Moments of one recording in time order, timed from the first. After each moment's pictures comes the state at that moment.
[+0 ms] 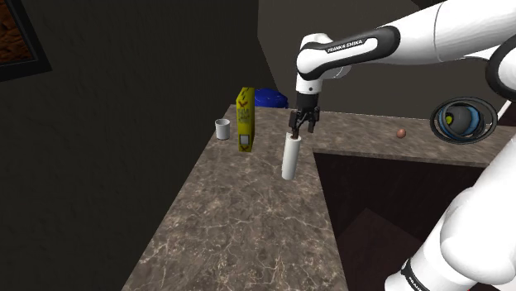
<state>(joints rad) 0.01 -0.03 -0.13 -1.97 0.05 1.81 -0.13</state>
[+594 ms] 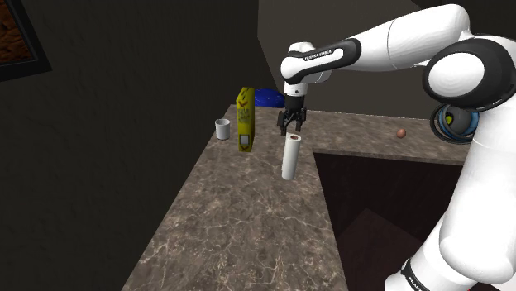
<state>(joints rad) -0.01 0.20 -0.14 -1.75 0.09 1.84 -0.17</state>
